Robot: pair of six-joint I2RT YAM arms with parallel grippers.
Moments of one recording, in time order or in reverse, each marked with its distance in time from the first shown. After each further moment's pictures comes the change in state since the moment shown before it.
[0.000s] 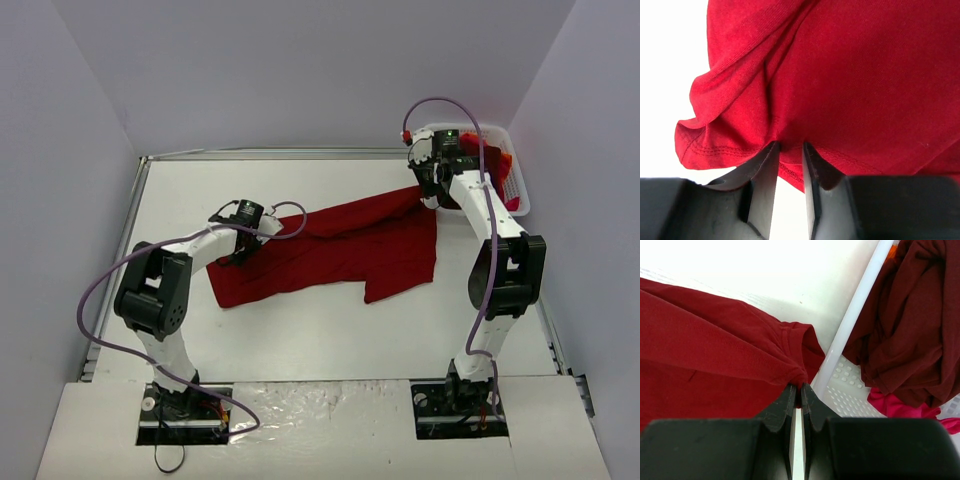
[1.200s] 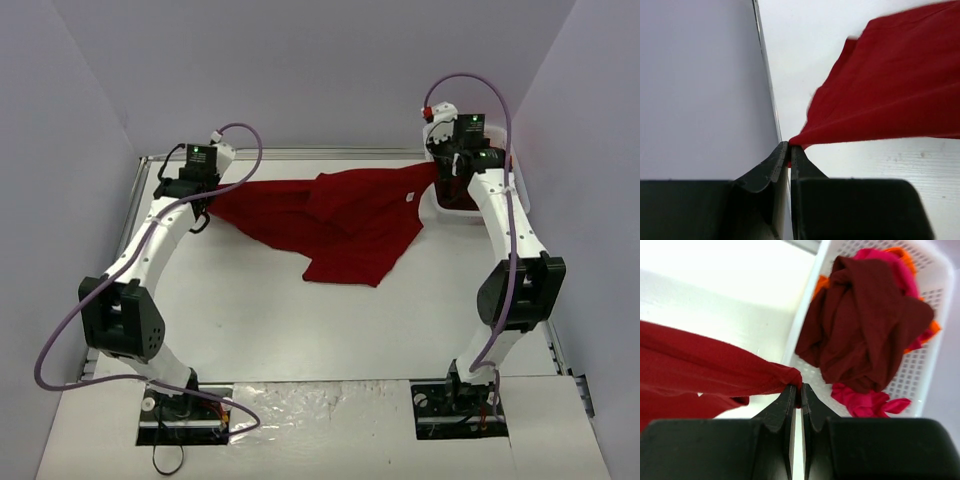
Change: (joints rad) left arm 0.156 -0.174 0.330 -0.075 -0.206 -0.052; right arm -0.033 -0.105 0.060 -0.010 0.031 0.010
